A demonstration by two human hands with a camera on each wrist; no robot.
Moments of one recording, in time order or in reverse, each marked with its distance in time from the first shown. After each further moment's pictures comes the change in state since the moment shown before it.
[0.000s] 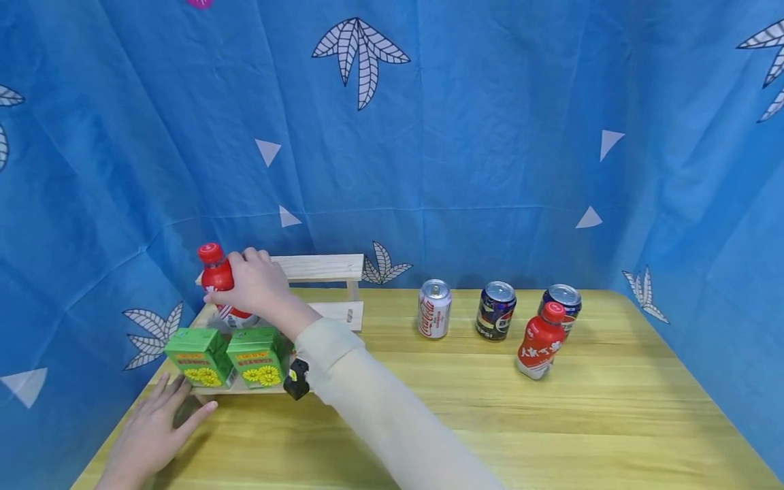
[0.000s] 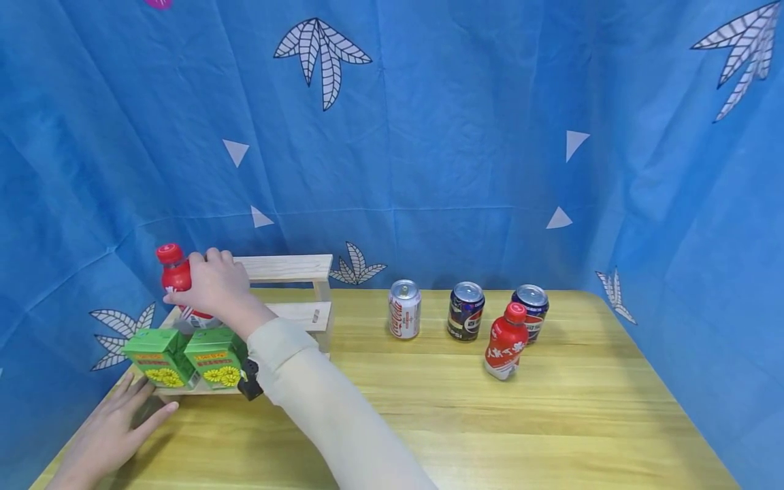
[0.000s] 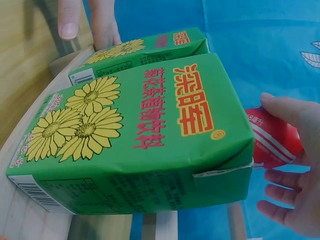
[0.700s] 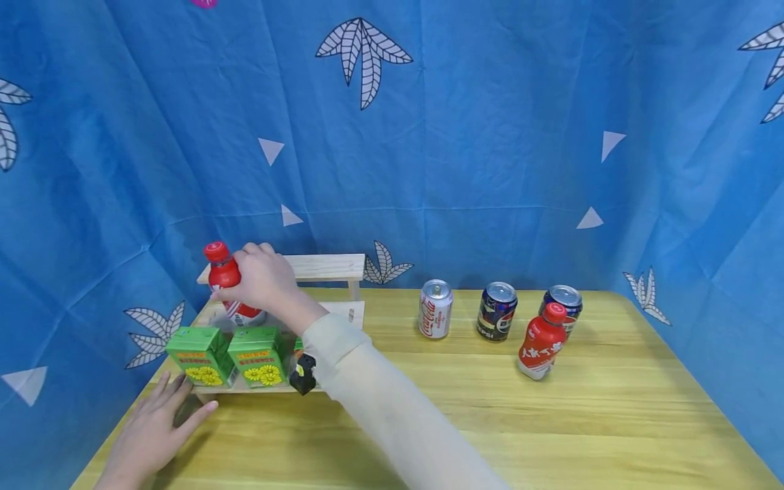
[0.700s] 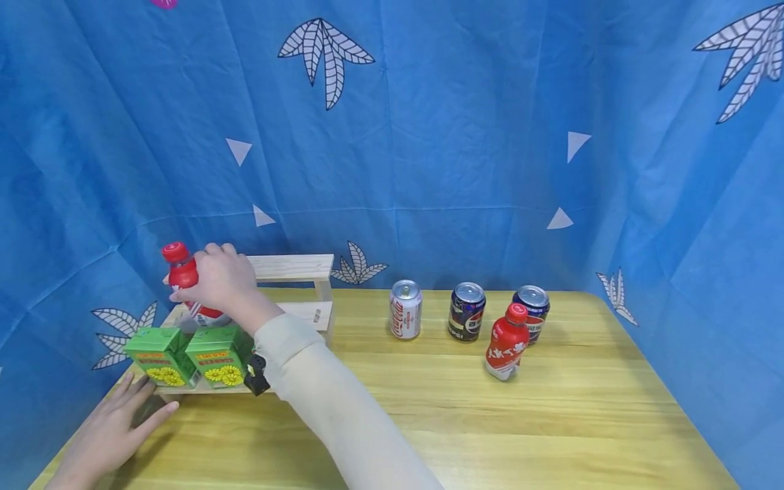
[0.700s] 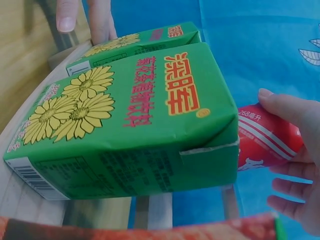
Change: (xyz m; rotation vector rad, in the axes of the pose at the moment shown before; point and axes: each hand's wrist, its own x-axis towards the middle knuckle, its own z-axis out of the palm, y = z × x) left_hand -0.003 0.000 0.002 -0.006 -0.006 -0.021; right_hand -0.001 0.010 -0.005 -0.021 0.060 -0.079
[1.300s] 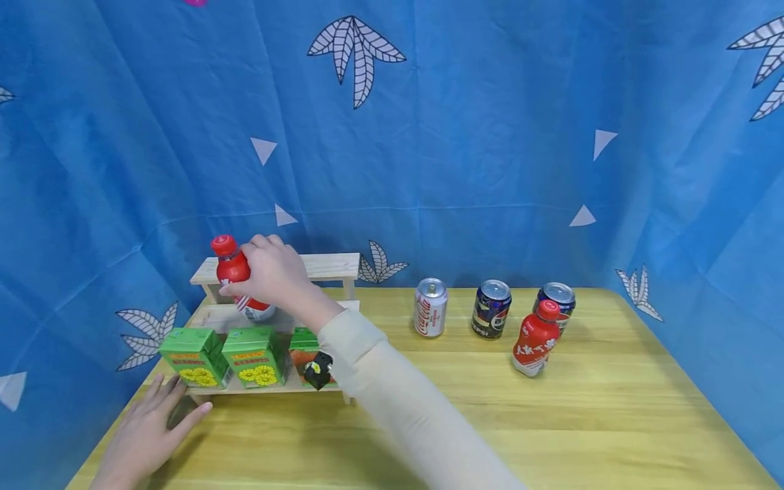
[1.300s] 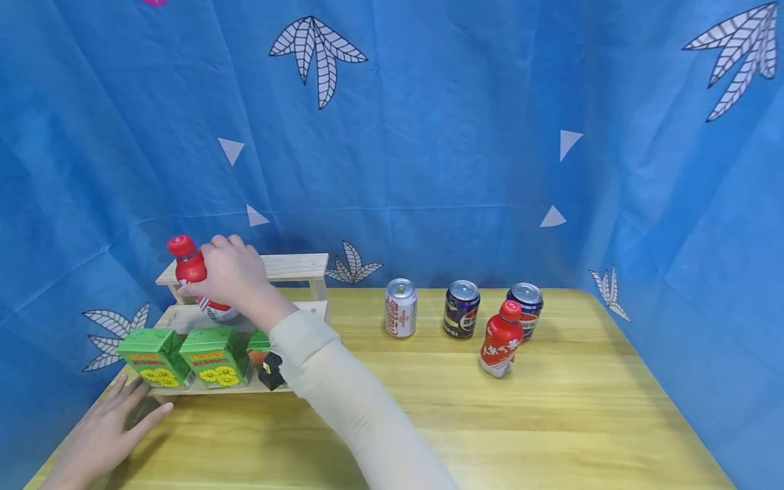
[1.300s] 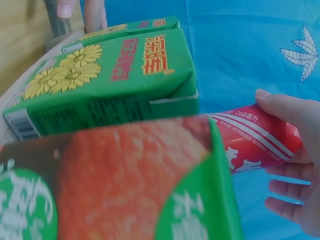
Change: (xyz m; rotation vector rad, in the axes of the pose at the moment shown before) left_hand 0.001 -0.001 0.001 -0.008 0.007 0.033; right_hand -0.011 0.022 -0.023 -0.020 0.016 -0.044
